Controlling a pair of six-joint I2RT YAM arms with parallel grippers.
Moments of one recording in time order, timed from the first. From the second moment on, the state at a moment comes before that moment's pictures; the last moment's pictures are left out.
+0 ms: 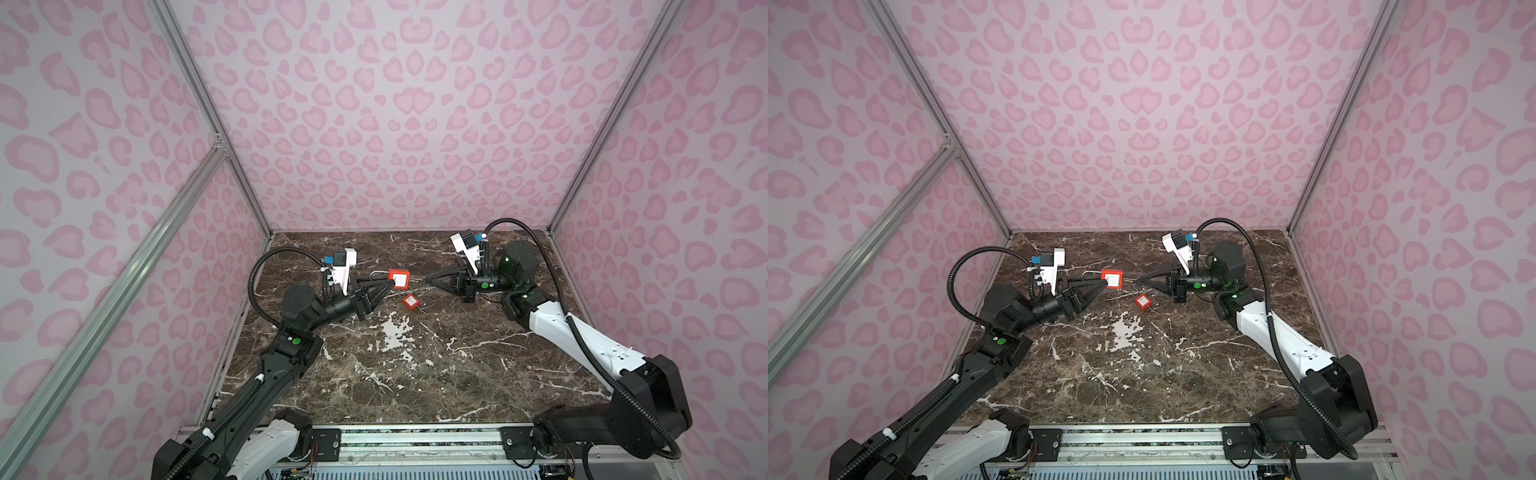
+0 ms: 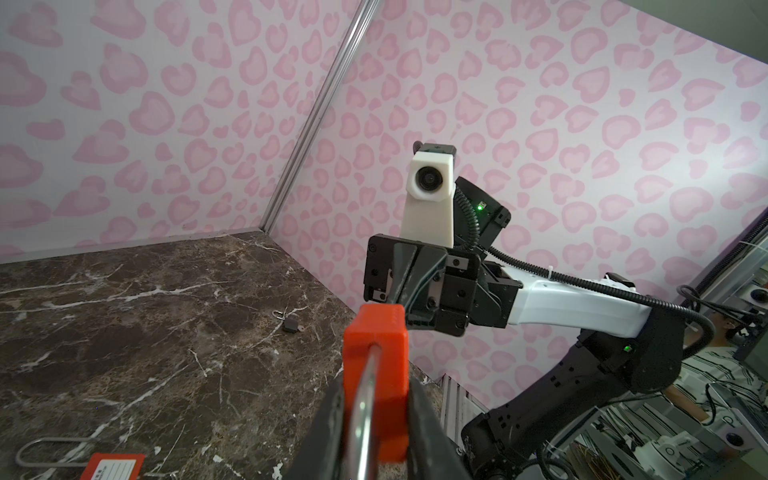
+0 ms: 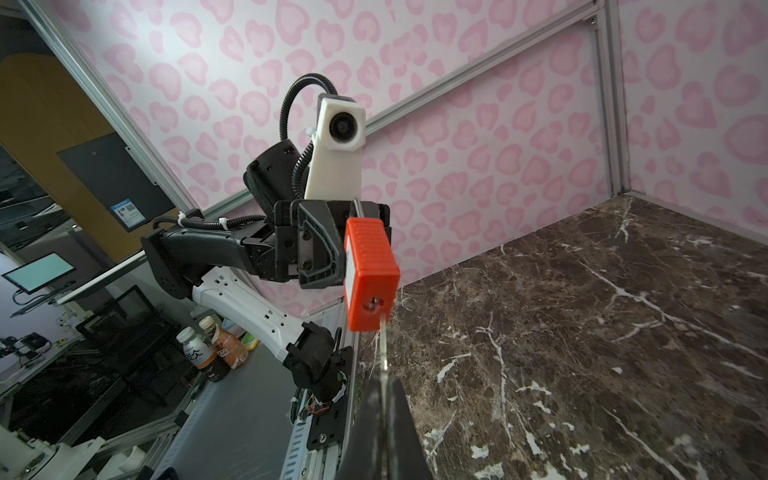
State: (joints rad) left arm -0.40 0.98 0.68 0.47 0.75 -0.65; right arm 0.41 1.37 0.98 0.41 -1.15 0.47
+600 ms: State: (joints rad) left arm -0.40 1.11 0.71 0.27 0.67 -0.55; right arm 0.36 1.36 0.95 0.32 -1.09 0.41
